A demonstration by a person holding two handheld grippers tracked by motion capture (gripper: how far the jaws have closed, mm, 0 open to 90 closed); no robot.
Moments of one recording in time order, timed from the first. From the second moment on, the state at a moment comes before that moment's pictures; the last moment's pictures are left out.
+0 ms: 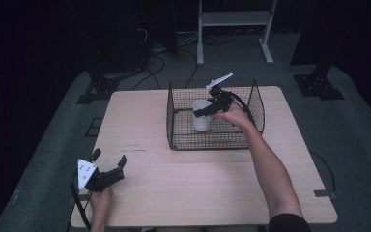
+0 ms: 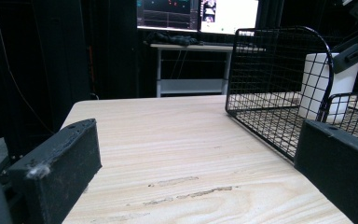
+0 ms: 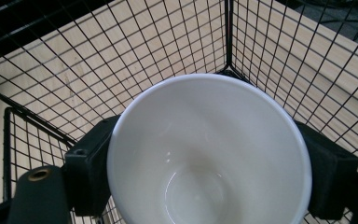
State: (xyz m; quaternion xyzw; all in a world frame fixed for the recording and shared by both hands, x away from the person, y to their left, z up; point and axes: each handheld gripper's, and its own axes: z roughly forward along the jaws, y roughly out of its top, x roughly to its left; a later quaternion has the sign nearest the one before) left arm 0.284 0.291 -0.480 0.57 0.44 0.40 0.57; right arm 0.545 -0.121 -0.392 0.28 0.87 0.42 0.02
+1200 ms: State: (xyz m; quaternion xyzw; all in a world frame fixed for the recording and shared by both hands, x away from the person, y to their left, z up) left arm 0.284 0.291 -0.480 0.57 0.44 0.40 0.57; right arm 0.534 -0.108 -0.397 0.26 0.89 0.38 0.03
